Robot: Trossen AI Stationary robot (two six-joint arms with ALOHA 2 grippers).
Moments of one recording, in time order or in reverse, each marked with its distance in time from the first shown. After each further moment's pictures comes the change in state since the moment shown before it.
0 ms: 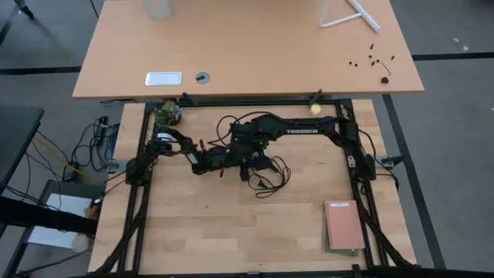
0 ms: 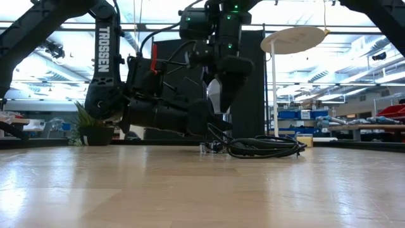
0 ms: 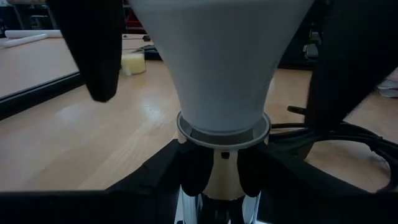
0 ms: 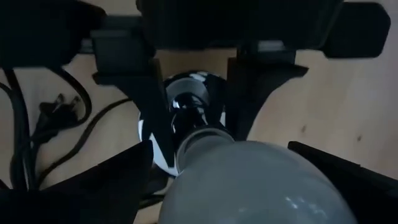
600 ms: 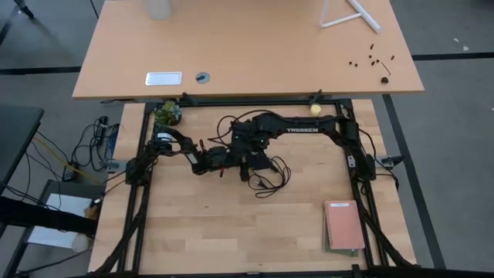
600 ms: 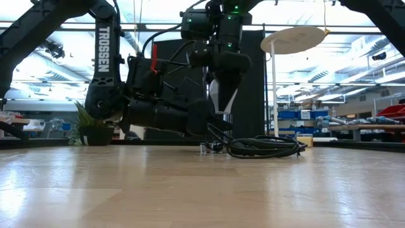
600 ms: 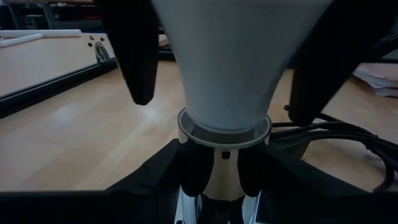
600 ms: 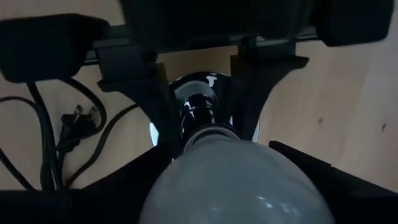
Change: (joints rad) left arm 0.005 0.000 0.000 -0.004 0.006 -0.002; right arm -0.004 -0.003 0.003 -0.024 -0.068 0.110
